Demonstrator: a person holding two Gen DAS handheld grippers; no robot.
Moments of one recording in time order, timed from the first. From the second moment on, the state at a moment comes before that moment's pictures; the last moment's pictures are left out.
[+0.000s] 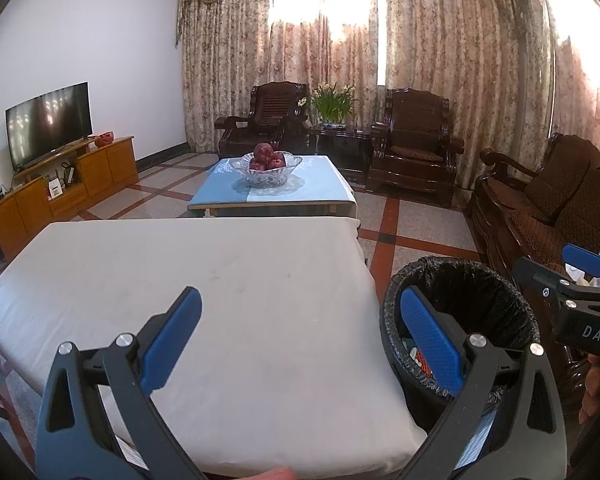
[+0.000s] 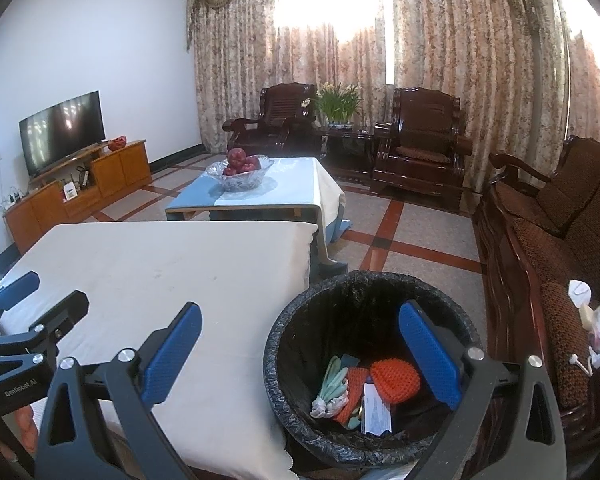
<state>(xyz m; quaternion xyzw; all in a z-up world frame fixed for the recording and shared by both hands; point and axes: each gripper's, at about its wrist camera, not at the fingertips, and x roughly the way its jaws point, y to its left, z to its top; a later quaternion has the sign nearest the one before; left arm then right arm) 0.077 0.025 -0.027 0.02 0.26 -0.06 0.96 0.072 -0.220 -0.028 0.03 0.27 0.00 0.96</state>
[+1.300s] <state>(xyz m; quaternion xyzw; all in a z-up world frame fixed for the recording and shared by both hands) 0.080 0.025 -0.027 0.02 0.26 -0.06 0.96 0.072 -0.218 -0.025 0.03 0.27 0.00 0.96</state>
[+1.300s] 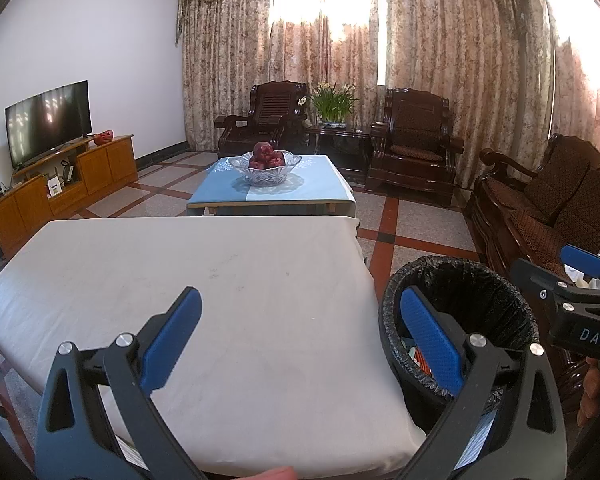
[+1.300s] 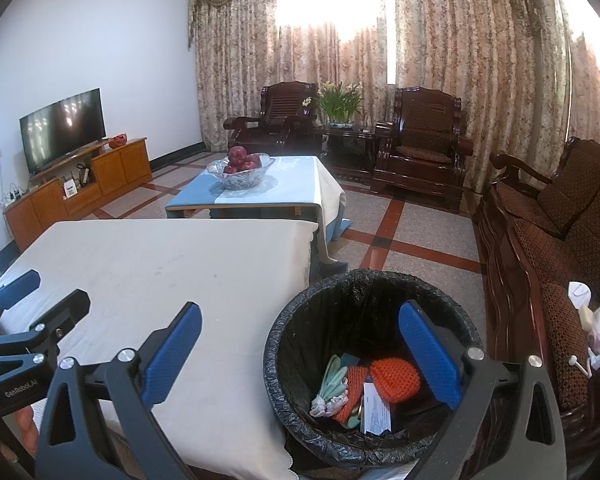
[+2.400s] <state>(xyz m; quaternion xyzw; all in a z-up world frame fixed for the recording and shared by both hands) 0.079 0.023 -0.021 0.01 0.25 -0.06 0.97 0.072 -0.218 -0.027 0.03 0.27 0.00 0.96</state>
